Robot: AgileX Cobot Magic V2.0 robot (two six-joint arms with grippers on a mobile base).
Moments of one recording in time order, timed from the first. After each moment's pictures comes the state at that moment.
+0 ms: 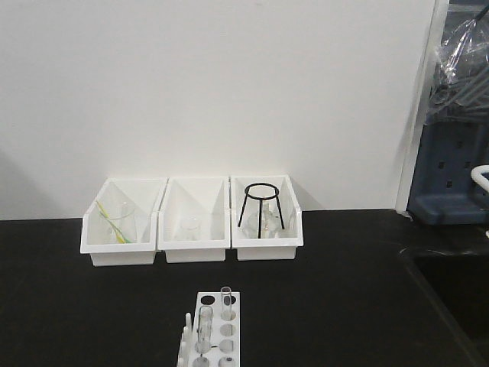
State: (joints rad) left arm -0.11 -0.02 0.03 0.18 0.20 -0.15; right arm 0.02 0.77 -0.63 0.03 -0.20 -0.01
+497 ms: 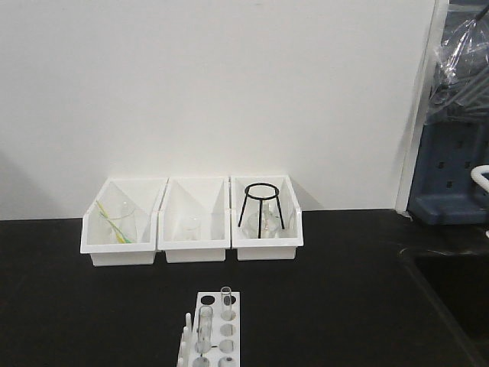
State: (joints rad) left arm -0.11 -0.02 0.03 0.18 0.20 -0.15; right arm 0.02 0.78 -0.63 0.03 -0.18 -0.01
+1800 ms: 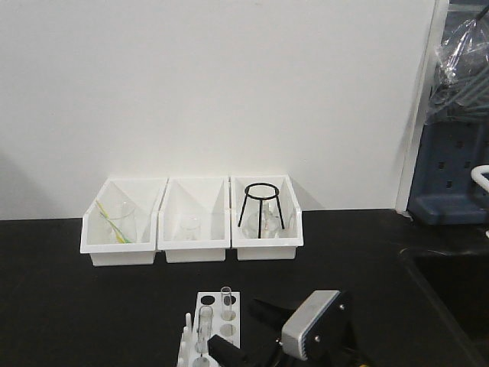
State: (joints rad) left arm -0.11 -0.02 0.03 0.18 0.20 -0.15; right arm 0.54 1.65 -0.64 -0.46 -0.90 0.26
